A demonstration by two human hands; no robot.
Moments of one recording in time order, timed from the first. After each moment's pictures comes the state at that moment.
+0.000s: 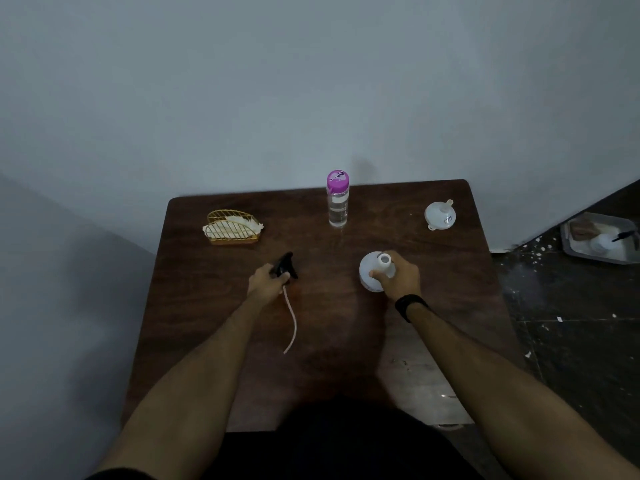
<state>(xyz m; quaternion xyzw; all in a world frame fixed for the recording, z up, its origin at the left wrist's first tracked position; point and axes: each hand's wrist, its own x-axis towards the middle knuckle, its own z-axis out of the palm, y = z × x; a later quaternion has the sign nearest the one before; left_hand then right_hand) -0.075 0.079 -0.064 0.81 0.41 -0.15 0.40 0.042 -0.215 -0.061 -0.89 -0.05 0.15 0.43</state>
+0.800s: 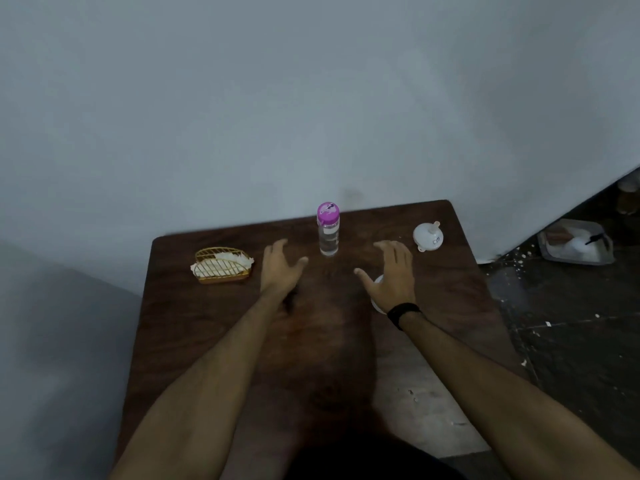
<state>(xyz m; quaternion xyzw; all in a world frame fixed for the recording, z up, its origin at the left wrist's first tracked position) 0.015 0.064 -0.010 0.86 0.31 -0.01 0.40 0.061 -0.182 -0.012 -0.92 -0.17 -0.07 0.34</state>
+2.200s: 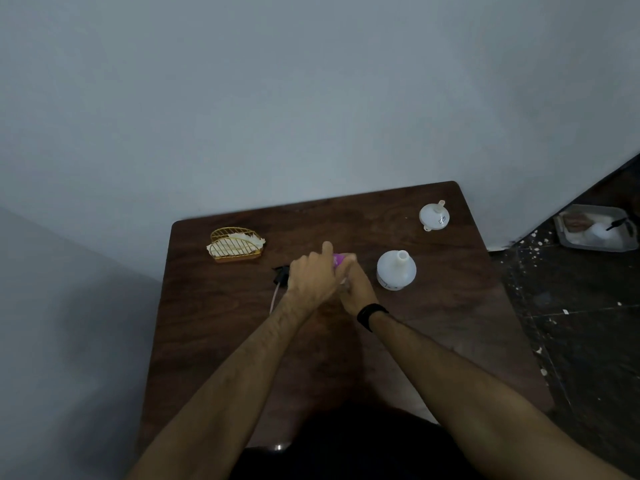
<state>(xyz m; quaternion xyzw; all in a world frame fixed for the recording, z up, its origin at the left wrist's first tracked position) -0.040 -0.023 0.061 0.99 0.12 -0.10 0.08 -0.016 -0.139 -0.028 -0.84 -0.19 0.20 0.48</state>
